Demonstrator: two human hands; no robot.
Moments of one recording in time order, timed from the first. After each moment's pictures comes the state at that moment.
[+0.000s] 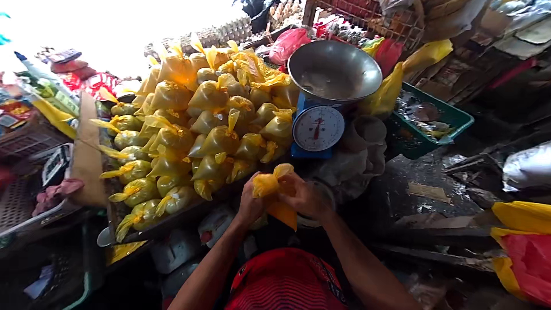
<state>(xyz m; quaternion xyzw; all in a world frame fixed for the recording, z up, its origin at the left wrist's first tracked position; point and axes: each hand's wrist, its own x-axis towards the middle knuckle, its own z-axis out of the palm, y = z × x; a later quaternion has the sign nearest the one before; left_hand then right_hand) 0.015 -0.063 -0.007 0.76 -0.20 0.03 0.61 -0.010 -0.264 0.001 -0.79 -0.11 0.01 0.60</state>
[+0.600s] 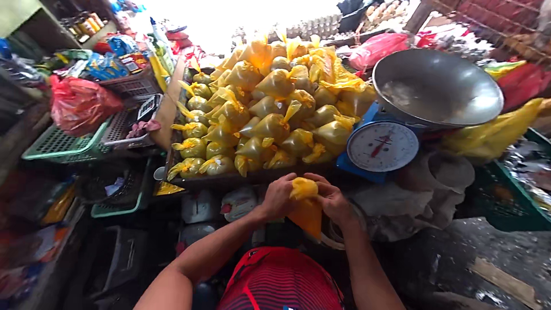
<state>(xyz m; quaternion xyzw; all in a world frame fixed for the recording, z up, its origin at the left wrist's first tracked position) -0.005 -0.054 -0.013 0.90 -0.16 0.00 0.41 0.015 -0.269 -0.049 -0.71 -0.20 0.07 0.67</state>
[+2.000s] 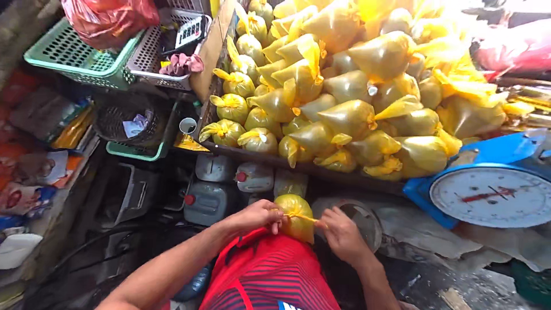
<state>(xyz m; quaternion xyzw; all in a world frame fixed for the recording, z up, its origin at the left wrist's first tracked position) -0.086 0.146 -0.045 0.60 0.08 -0.35 0.72 -0.007 -0.151 -0.068 -0.86 -0.42 0.11 0.27</state>
